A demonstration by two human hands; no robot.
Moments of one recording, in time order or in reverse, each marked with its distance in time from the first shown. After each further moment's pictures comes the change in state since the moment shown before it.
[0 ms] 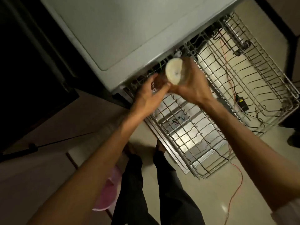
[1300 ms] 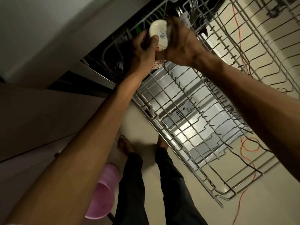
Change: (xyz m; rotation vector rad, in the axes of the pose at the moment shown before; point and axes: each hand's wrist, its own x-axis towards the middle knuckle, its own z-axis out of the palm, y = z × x) left_hand 0.146 -0.068 0.032 -0.101 0.180 0.011; right_hand 0.124 0.087 0.060 -0.312 -0.088 -0.075
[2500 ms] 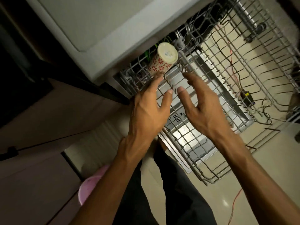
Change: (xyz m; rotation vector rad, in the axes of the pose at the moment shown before) left_hand -0.181 0.051 -0.031 0.296 0.018 0.194; right_hand -0.186 -0.057 -0.034 0.127 0.195 0.021
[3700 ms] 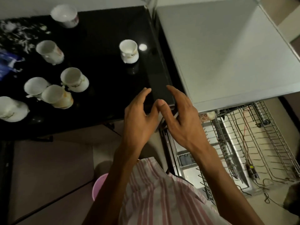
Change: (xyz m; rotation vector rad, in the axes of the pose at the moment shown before) left_hand -0.164 0.038 -0.282 -0.187 0.558 -0.059; right_hand -0.076 -0.332 0.005 0.102 -0.150 -0.446
